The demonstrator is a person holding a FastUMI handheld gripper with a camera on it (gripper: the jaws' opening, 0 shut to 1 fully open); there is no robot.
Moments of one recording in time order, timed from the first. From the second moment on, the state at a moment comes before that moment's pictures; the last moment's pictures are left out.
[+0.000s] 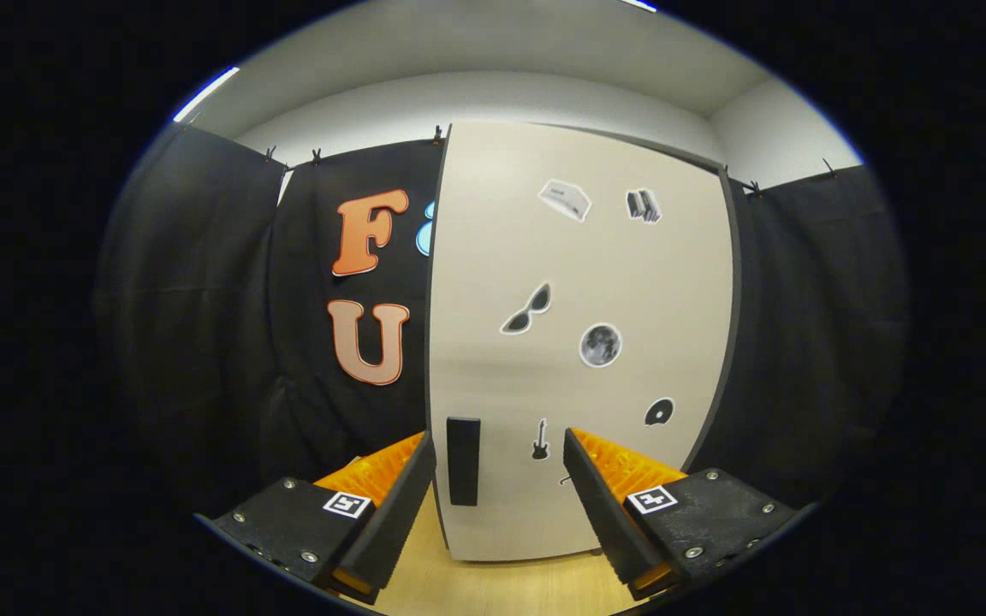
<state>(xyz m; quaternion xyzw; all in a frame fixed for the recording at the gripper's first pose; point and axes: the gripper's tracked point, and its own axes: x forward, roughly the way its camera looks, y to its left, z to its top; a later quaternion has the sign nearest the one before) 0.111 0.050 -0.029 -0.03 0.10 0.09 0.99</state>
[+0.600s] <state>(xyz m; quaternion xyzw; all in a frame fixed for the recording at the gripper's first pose) 0.030 -0.010 -0.006 -0.03 0.08 0.00 1.00</state>
